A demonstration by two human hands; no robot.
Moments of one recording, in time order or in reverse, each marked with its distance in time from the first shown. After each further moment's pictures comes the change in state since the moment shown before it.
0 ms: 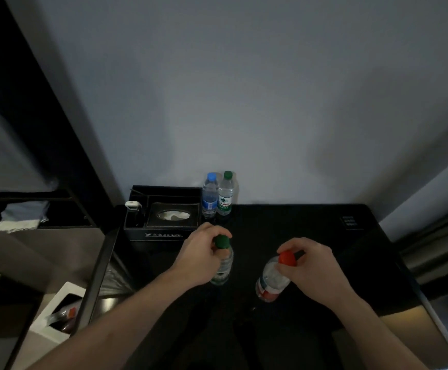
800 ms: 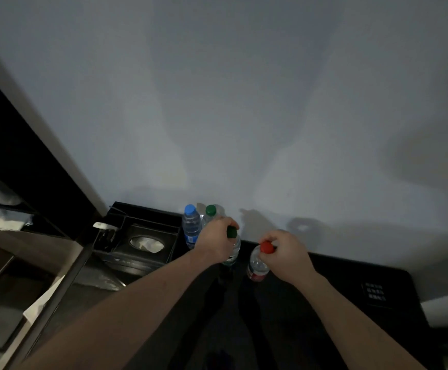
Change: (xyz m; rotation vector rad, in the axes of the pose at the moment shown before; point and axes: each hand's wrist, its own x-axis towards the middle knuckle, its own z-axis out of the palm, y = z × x) left_hand 0.265 0.029 0.089 0.216 0.165 -0.236; right_hand 0.286 0.095 -0.026 -0.044 -0.180 -0.189
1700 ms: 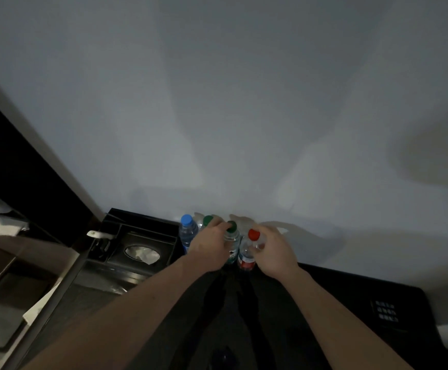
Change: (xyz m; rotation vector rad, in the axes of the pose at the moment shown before) left_hand 0.027 -0.010 -0.006 0.131 -0.051 0.000; right_hand 0.066 0.000 0.021 0.029 -0.066 0.007
